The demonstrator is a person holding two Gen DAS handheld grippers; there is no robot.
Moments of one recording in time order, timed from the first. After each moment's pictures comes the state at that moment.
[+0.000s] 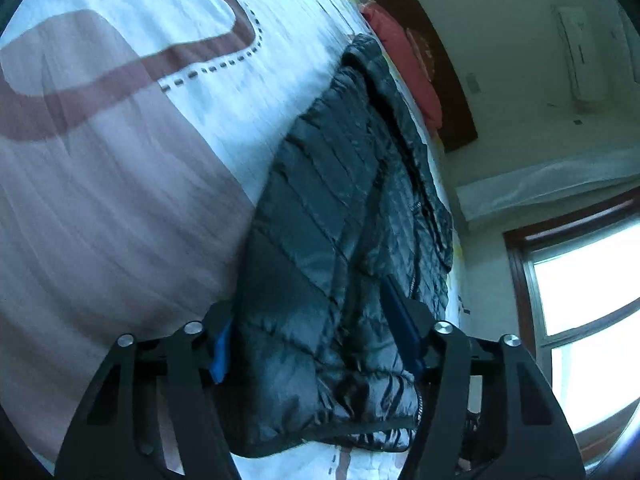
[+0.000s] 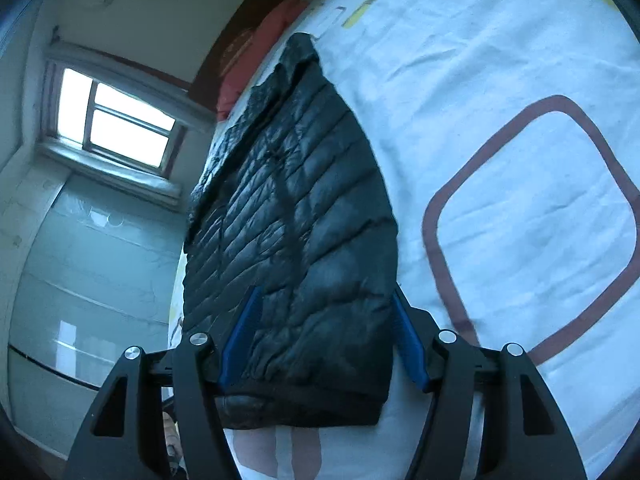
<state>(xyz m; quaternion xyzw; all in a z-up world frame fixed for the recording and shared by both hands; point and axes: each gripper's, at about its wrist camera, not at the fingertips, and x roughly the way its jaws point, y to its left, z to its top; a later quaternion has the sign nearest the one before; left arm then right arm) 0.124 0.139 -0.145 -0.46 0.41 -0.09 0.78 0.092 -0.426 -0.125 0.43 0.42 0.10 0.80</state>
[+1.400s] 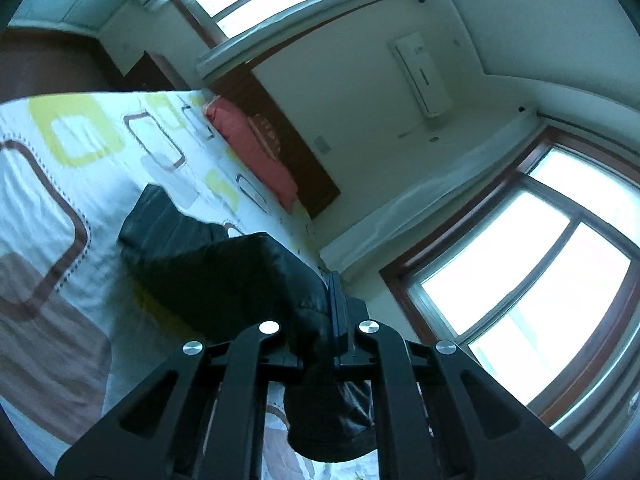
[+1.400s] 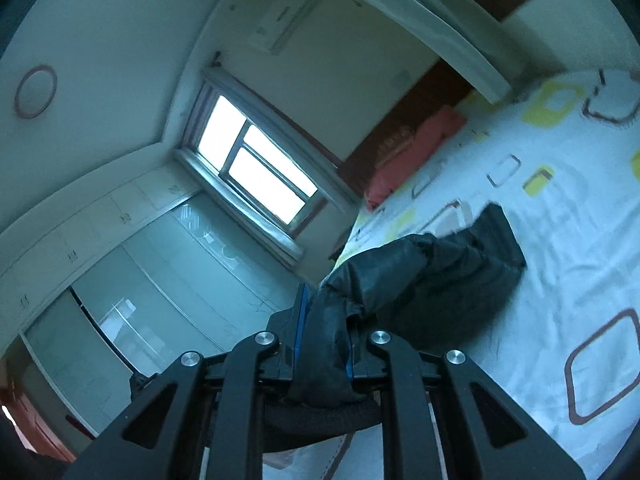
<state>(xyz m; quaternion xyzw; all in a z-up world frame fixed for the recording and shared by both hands) 0.046 0.146 0.077 -0.42 0.17 -0.23 0.86 0.063 -0.408 0.071 0.39 0.17 0.24 0.87</state>
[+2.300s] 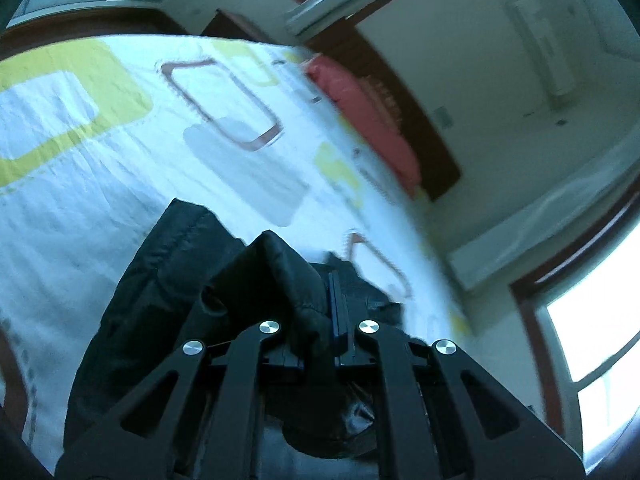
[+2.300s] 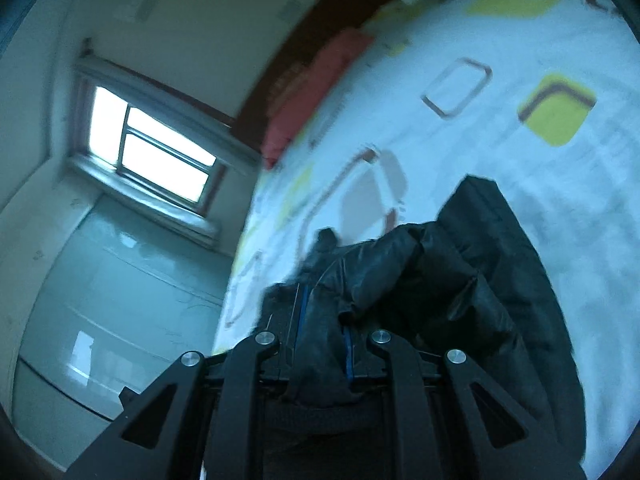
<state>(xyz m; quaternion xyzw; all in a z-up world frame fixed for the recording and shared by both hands) 0.382 0.129 -0.064 -0.39 0.32 -0.07 0.86 0.392 -0.408 -0.081 0.44 0.35 0.12 0.82</state>
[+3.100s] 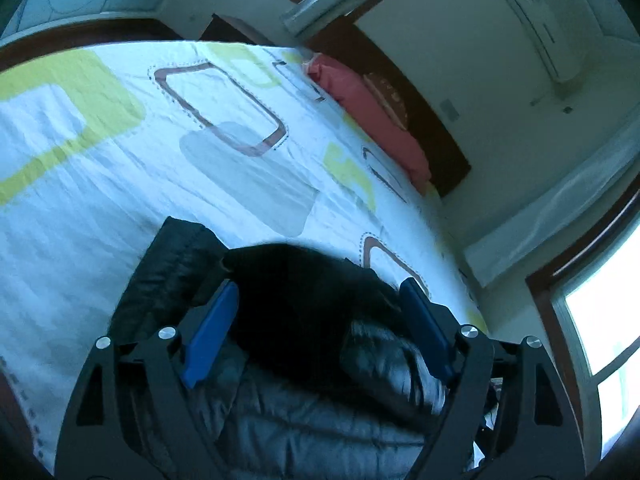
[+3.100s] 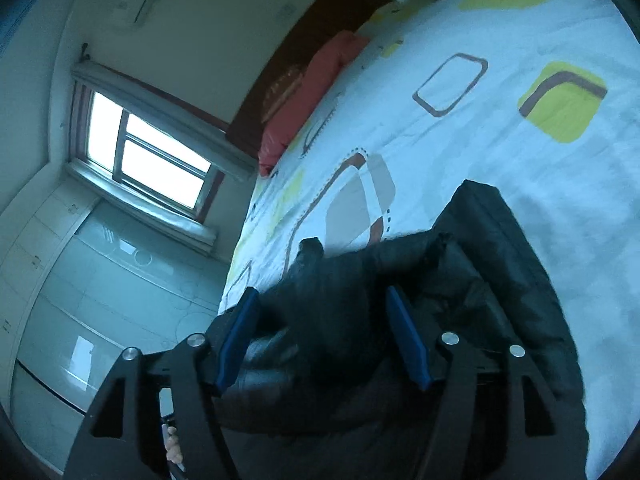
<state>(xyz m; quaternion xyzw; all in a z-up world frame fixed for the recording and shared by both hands) 0.383 0.129 -0.058 -0.37 0.32 -0.07 0.87 0.375 -0.415 -0.079 0.44 0.32 0.13 0.83</state>
